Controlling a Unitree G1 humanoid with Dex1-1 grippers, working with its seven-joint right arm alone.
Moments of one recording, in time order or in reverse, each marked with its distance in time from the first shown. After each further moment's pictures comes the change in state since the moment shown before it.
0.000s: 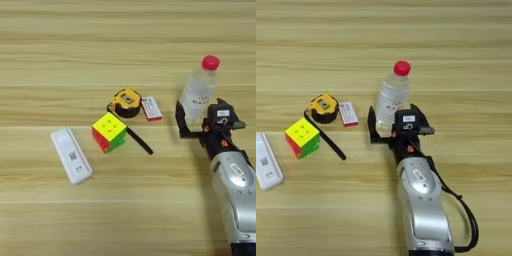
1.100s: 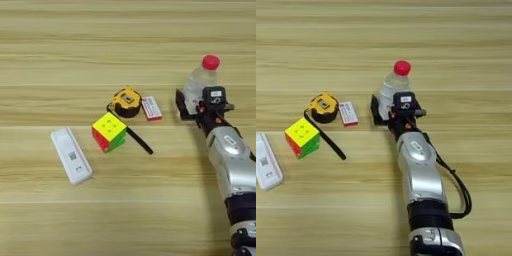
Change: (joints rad) arm -0.288 -0.058 -0.053 0.437 0.026 -0.096 0.052
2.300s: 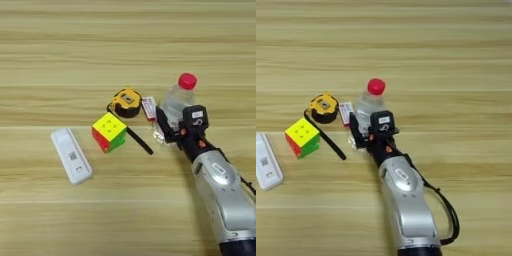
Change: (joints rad) arm 0.310 0.084 0.184 -0.445 0.017 0.120 0.047
